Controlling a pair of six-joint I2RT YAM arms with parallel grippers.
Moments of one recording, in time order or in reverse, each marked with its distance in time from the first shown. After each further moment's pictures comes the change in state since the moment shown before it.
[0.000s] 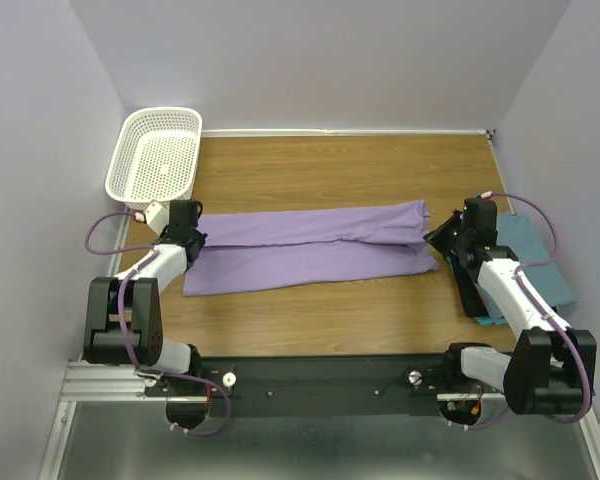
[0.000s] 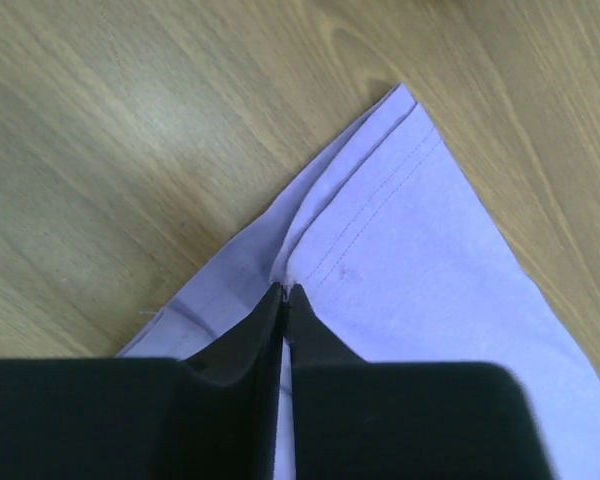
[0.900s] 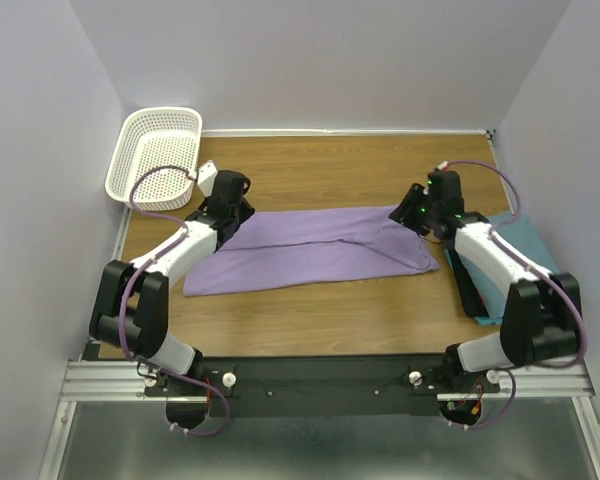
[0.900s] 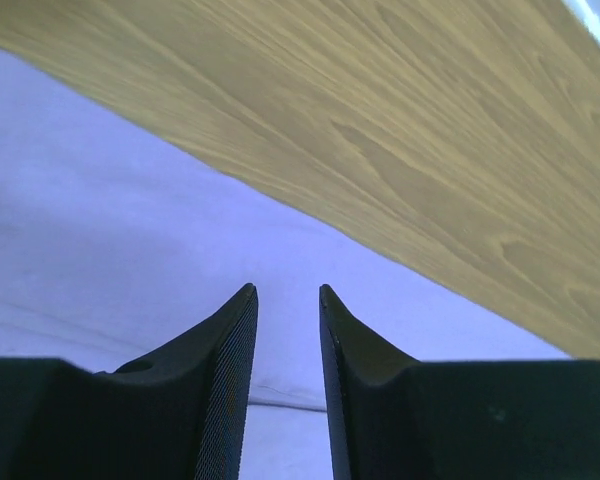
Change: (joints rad) left arm -0.288 0.040 0.245 -0.037 0.033 0.048; right arm 0.149 0.195 0.186 0.003 -0.004 -0.085
